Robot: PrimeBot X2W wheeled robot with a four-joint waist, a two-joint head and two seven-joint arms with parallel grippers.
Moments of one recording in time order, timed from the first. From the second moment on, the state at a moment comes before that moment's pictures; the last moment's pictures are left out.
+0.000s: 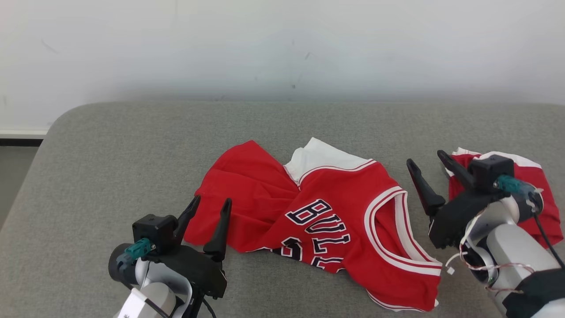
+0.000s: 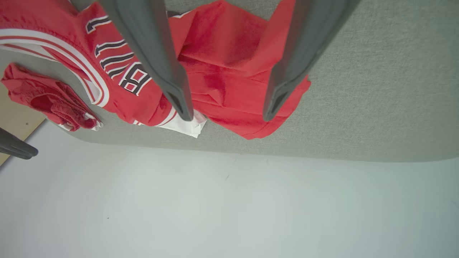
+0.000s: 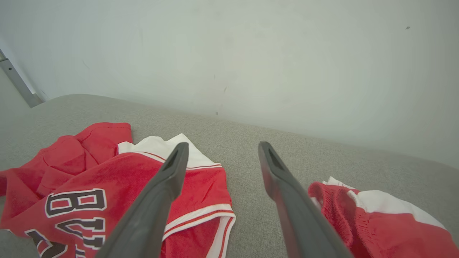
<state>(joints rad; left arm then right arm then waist) -0.46 0.25 -0.78 0.43 -0.69 0.12 -0.25 -0.45 -0.33 0.38 0.44 0.51 0.04 -0.06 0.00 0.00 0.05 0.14</state>
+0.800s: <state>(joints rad) -0.41 0.14 -0.69 0.31 -0.53 0.12 -0.25 -0.73 -0.33 0.41 0.95 0.49 0.07 0.15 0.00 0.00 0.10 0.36</state>
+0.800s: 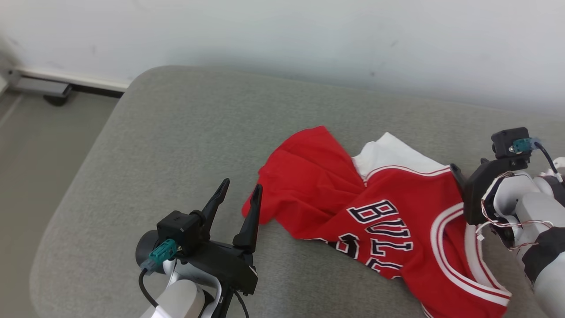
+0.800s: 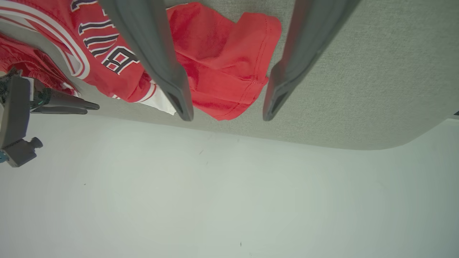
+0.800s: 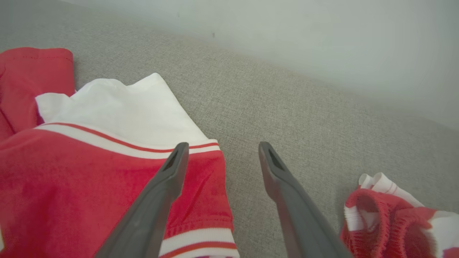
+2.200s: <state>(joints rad) -0.25 0.16 -0.55 0.25 -0.46 0.12 -0.26 -0.49 -0.22 0.38 0.96 0.60 0.12 -0.07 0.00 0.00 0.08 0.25</state>
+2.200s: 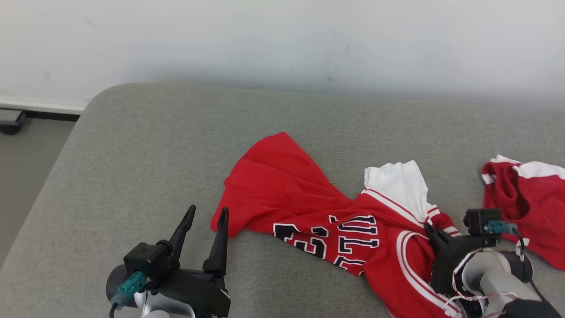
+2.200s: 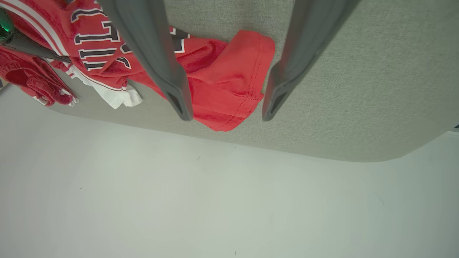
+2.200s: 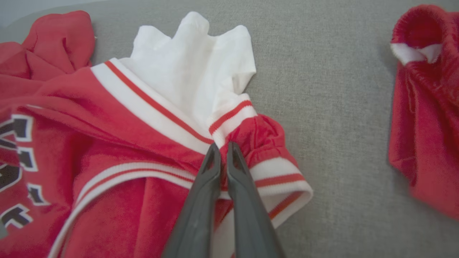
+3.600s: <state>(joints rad) -0.26 0.13 -0.57 0.25 -0.44 0.12 -0.26 -0.47 -0.37 0.35 0.57 0.62 0.03 0.07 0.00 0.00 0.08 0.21</state>
